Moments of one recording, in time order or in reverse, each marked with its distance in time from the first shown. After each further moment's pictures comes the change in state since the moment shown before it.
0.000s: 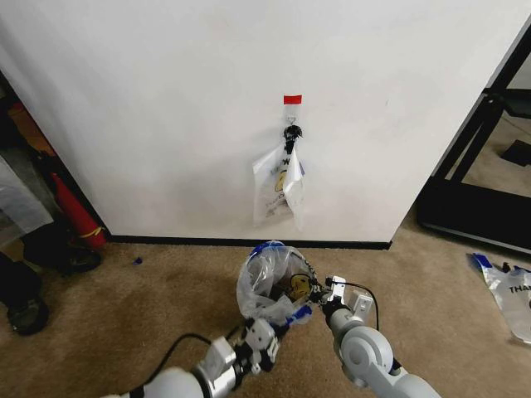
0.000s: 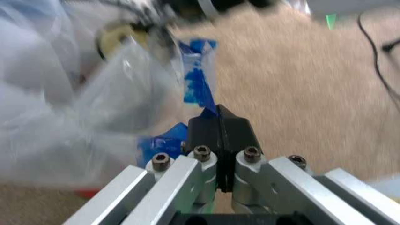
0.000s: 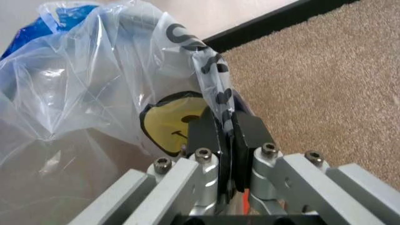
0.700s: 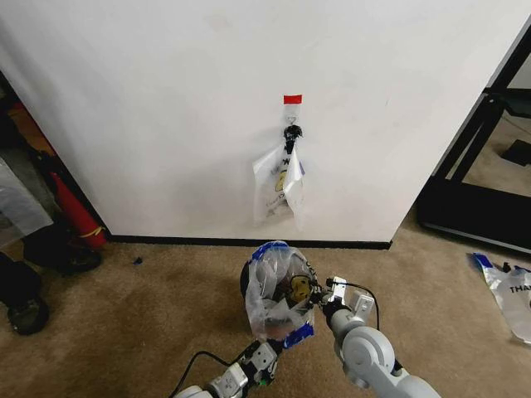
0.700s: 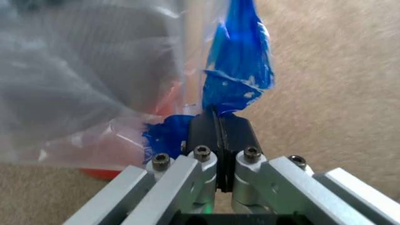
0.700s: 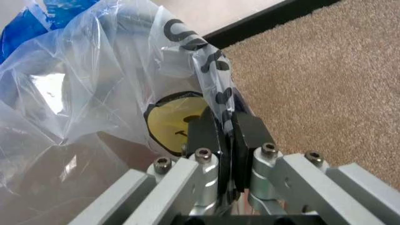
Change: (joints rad) left arm -0.035 -0.176 0.027 0.361 0.163 -0.107 0.017; right arm -0.006 0.002 0.005 0.015 0.021 -0.008 0.005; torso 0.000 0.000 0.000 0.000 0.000
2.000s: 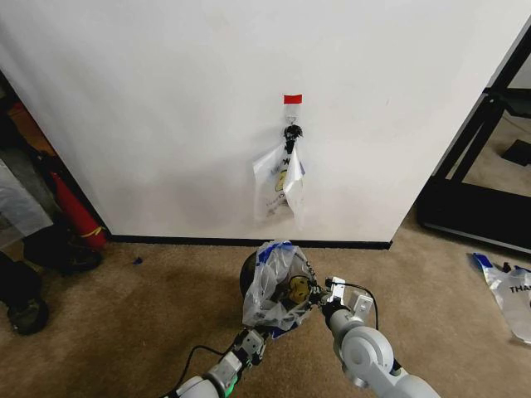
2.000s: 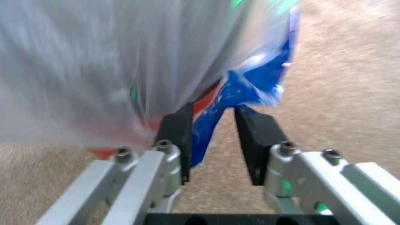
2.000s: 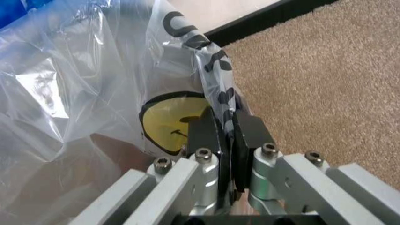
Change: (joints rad) left arm 0.011 -0.003 -0.038 0.057 0.032 -0.084 -0.043; right arm 0.010 -0.002 -0.006 -0.013 0.001 -0.004 -0.005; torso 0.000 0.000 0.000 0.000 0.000
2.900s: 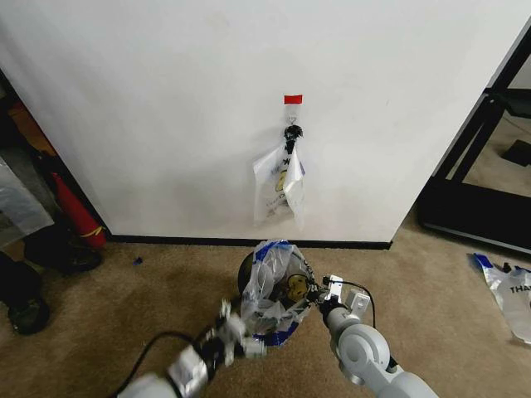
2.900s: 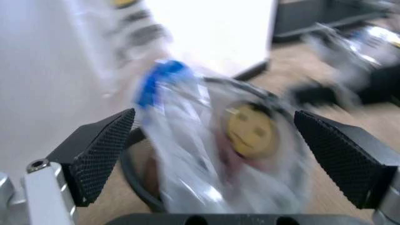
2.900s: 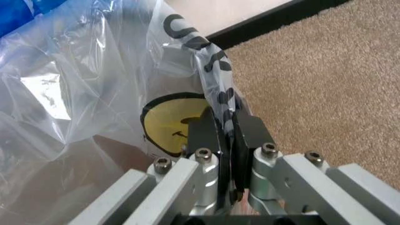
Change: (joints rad) left arm 0.053 0.189 -0.276 -0.420 -0.254 0.098 -0.041; right arm 0.010 0.015 -0.012 -0.008 -0.018 0.002 0.003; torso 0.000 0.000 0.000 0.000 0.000
